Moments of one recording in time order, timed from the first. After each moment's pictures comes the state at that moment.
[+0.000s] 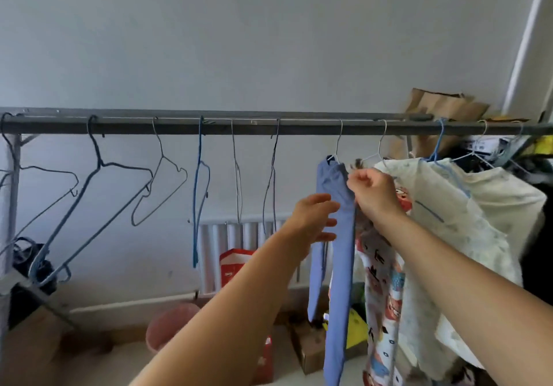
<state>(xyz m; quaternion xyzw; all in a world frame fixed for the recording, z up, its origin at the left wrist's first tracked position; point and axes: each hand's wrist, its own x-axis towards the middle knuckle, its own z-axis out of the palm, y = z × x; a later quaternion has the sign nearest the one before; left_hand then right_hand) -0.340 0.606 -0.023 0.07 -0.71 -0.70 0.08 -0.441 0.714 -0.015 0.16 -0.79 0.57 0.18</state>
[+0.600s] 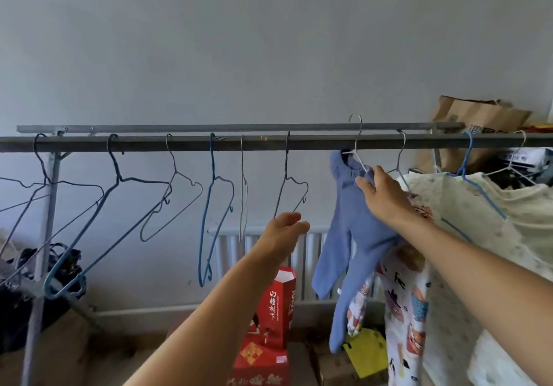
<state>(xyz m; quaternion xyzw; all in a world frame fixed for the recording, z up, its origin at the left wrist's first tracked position) -0.340 0.557 -0.038 0.12 -0.77 -0.60 0.16 -0.497 0.713 0.000 0.25 -0.86 0.40 0.20</state>
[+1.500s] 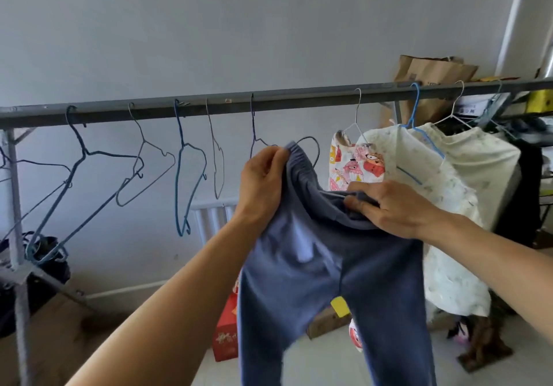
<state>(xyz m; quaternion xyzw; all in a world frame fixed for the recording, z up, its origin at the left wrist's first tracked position) -0.312 0.603 -0.025 -0.03 -0.76 -0.48 0.43 -0.385 0.819 -0.042 0.45 -0.85 0.22 0.16</state>
